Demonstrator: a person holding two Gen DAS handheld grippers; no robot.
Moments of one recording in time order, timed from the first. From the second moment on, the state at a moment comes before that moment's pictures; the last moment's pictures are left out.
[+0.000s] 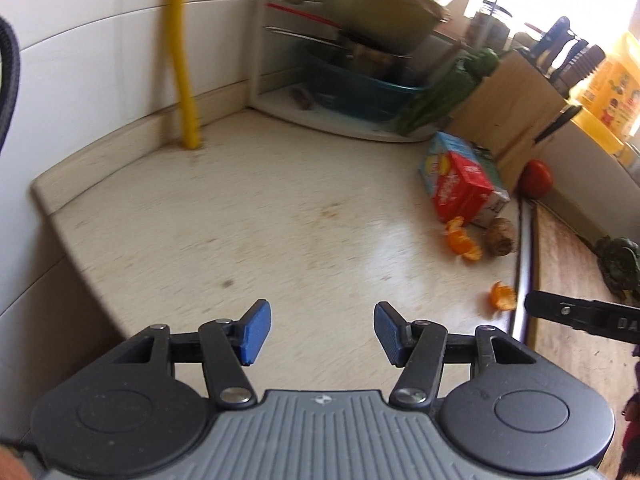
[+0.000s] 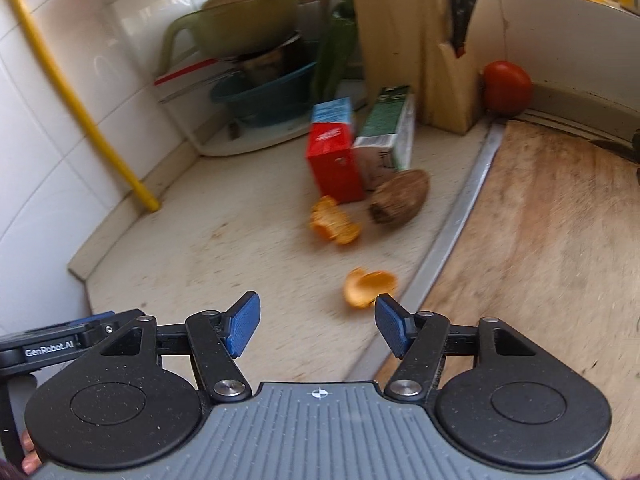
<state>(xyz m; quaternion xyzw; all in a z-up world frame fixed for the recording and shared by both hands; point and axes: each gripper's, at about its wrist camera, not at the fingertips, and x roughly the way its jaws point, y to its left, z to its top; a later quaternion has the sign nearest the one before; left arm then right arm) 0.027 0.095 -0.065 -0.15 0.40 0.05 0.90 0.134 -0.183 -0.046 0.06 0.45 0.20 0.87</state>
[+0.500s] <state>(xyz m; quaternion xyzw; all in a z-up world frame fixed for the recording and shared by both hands) 0.136 0.046 -0.058 -0.16 0.41 -0.02 0.90 0.230 -0.206 -0.050 0.09 0.45 0.18 0.87</state>
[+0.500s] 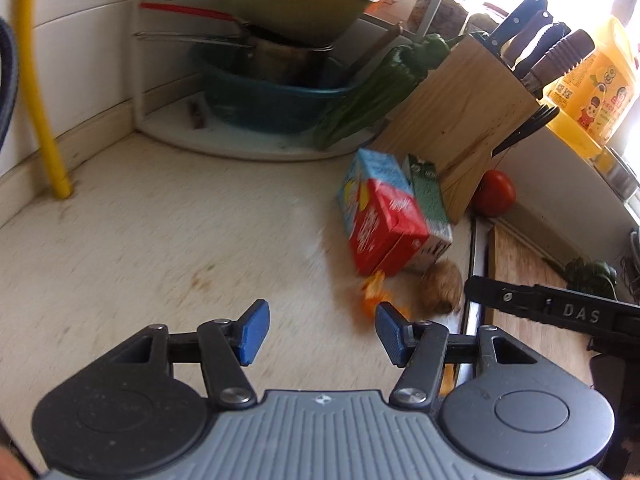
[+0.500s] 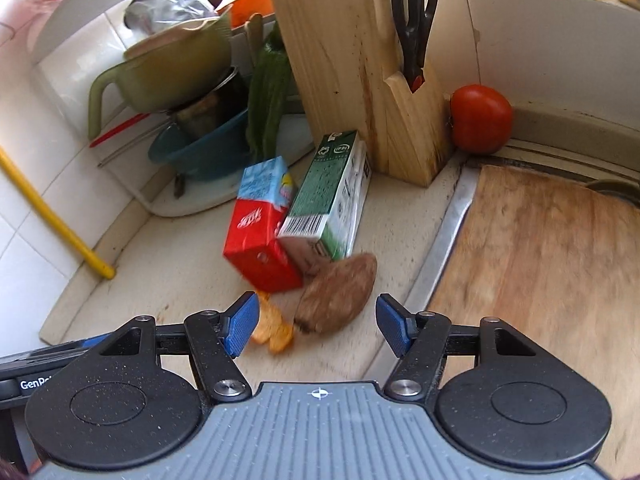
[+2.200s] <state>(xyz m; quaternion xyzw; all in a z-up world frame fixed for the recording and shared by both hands) 0.138 -0.015 -0.064 0.00 0.42 -0.27 0.87 0.279 -0.210 -0.092 0.10 0.51 0.23 0.83</state>
